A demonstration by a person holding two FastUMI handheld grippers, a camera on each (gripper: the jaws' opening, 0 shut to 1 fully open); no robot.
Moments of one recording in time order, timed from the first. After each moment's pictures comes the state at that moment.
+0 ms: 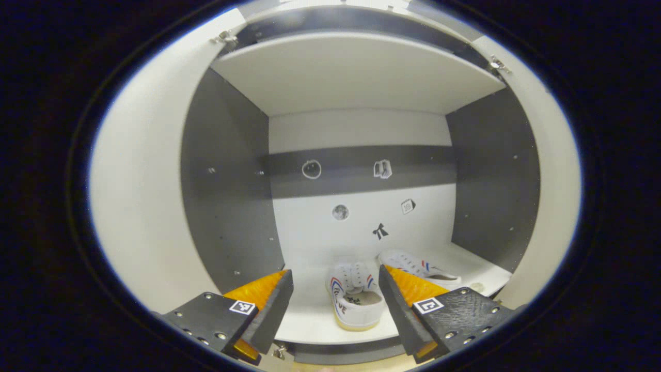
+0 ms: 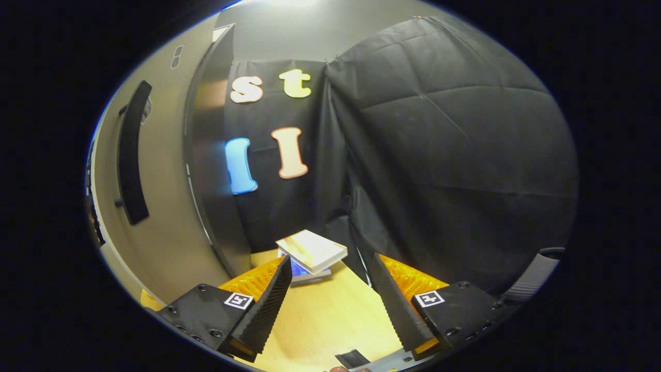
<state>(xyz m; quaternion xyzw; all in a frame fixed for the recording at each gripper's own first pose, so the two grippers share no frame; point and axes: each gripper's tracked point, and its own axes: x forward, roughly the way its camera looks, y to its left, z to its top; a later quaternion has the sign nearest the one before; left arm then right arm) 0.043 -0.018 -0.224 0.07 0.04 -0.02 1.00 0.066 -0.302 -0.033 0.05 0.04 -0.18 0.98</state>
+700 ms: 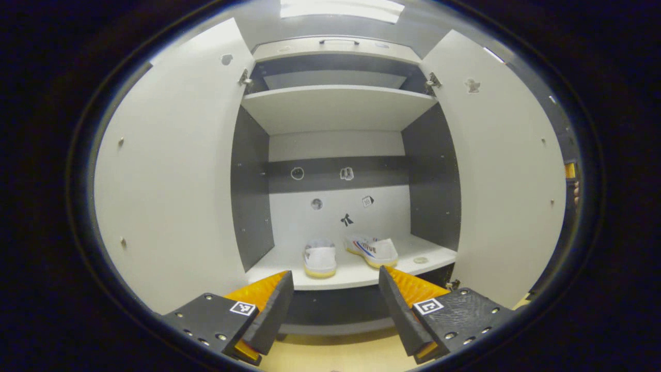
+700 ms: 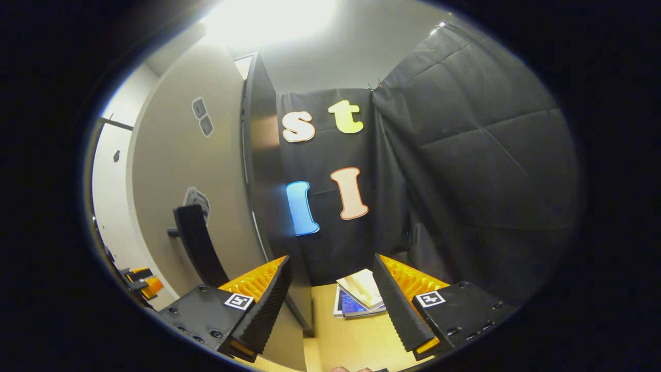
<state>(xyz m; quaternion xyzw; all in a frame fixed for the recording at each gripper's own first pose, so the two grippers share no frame) -0.113 -0.071 -0.294 0.04 0.03 -0.05 1.00 0.079 -0.235 0.089 0.08 -0.03 -0.02 1.00</state>
